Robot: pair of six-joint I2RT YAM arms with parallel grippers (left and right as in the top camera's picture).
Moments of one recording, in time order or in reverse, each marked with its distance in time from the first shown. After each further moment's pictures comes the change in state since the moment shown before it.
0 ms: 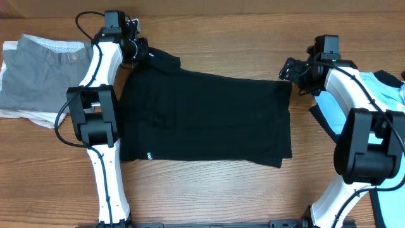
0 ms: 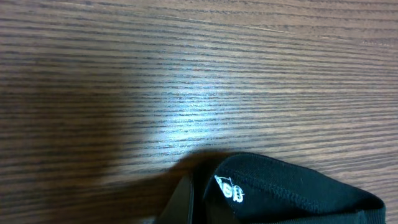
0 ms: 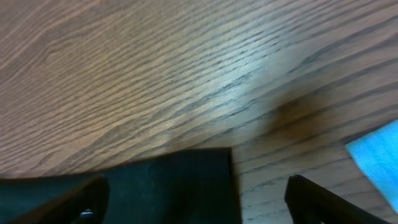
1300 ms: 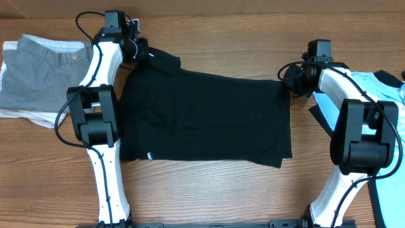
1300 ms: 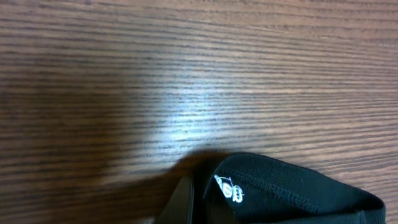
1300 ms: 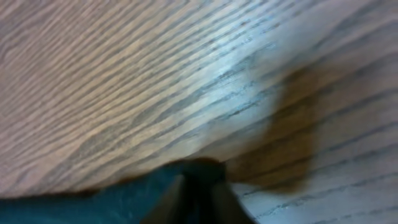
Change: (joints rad) left arm 0.000 0.000 0.000 0.003 0.000 0.000; right arm 0.009 0.085 0.003 0.035 -0.019 0.096
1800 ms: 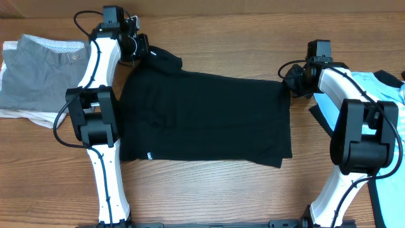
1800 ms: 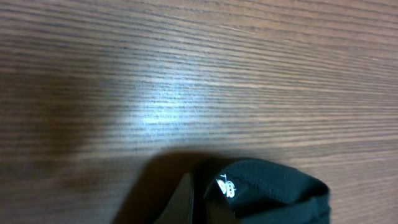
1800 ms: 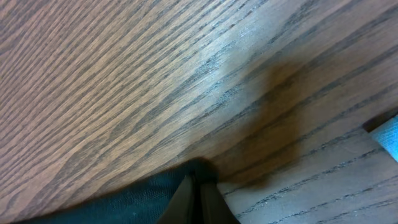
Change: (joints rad) left arm 0.000 0.000 0.094 -0.142 0.072 -0.077; right arm 0.000 0.000 0.000 -0.013 0.057 0.090
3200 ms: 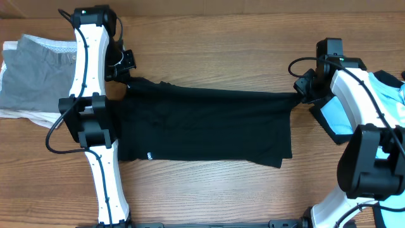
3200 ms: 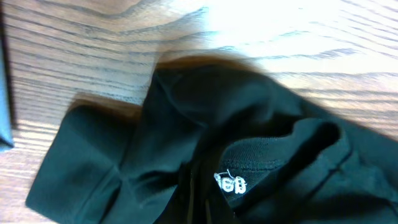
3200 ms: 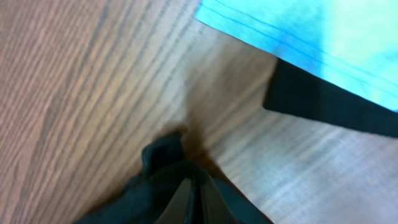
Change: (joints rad) left arm 0.009 -0.034 0.285 -0.885 -0.238 -0.048; right arm -0.003 -0.217 0.000 -0.379 0.129 0.241
